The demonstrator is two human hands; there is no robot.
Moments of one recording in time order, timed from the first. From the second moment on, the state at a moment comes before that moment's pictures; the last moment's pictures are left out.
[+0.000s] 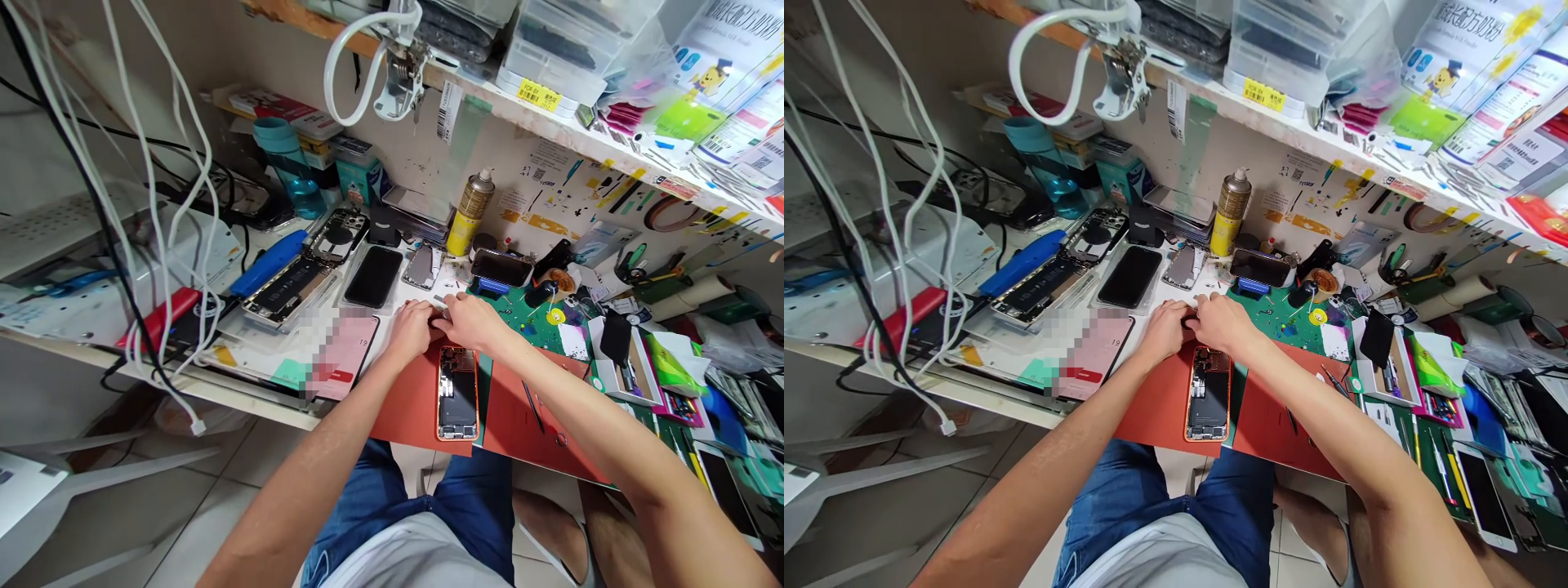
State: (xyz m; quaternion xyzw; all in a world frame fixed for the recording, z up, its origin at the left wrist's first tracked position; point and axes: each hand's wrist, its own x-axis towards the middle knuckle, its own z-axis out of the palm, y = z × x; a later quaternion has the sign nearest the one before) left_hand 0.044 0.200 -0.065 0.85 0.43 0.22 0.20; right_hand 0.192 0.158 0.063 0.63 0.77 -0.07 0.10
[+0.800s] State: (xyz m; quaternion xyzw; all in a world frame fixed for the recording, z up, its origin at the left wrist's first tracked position) left_hand 0.047 0.196 -0.063 0.83 0.45 0.24 0.22; right_hand 0.193 0.163 0.061 0.60 0.79 -0.06 0.12
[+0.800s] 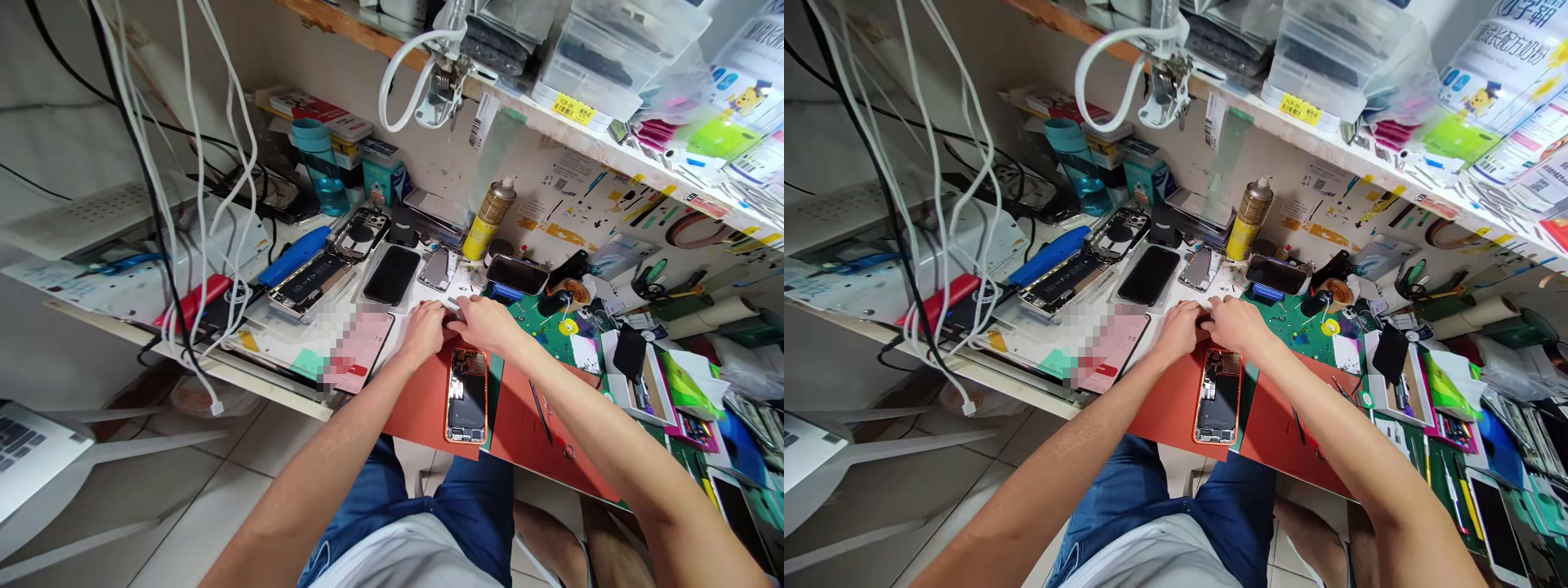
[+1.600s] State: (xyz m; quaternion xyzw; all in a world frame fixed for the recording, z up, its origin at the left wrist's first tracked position) left_hand 0.051 0.196 -0.064 0.83 0.46 0.23 0.21; right_hand 0.215 0.169 0.061 0.60 0.79 -0.09 0.02
